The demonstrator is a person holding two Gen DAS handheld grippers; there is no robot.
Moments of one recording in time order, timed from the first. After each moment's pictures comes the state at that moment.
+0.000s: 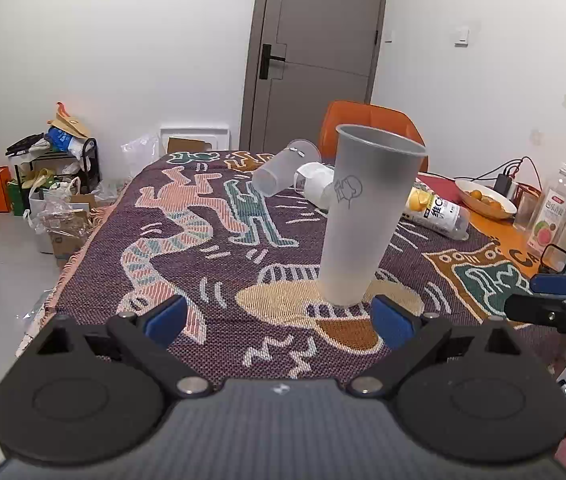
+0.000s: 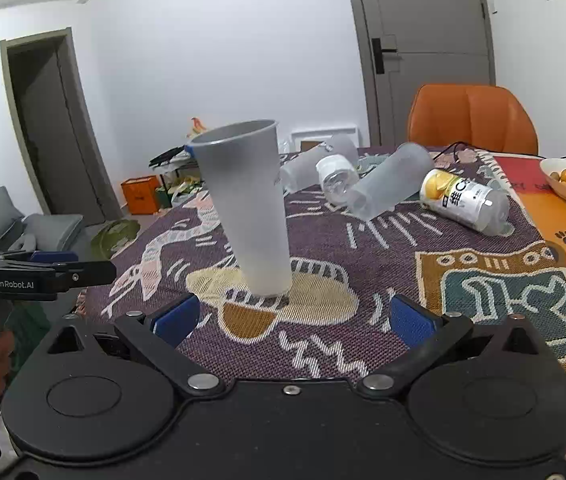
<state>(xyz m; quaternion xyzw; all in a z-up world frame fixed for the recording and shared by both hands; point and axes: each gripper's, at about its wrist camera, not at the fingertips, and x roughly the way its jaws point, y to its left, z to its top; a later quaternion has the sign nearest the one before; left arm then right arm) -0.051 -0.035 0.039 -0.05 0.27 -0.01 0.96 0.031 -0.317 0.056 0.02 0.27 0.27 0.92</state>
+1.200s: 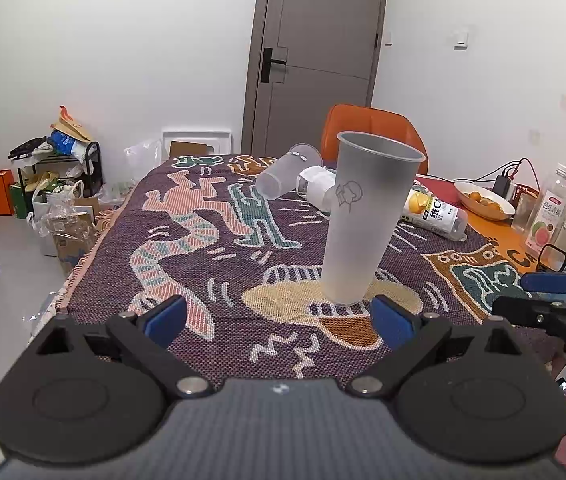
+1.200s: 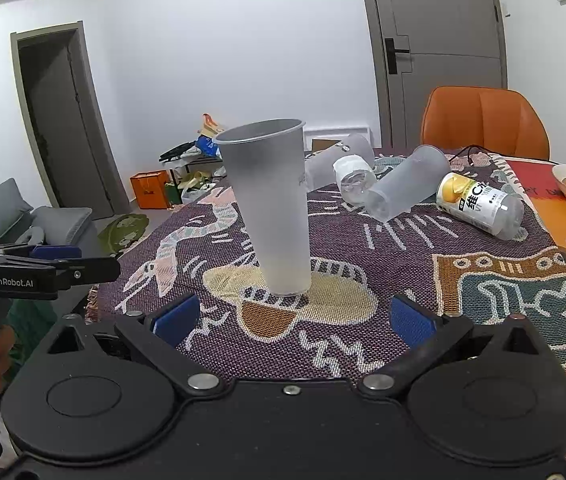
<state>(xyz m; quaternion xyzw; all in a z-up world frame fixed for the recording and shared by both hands) -0.062 -0.032 0.047 -0.05 0.26 -0.01 0.96 0.023 -0.306 0.064 0.01 0.27 0.29 0.92</state>
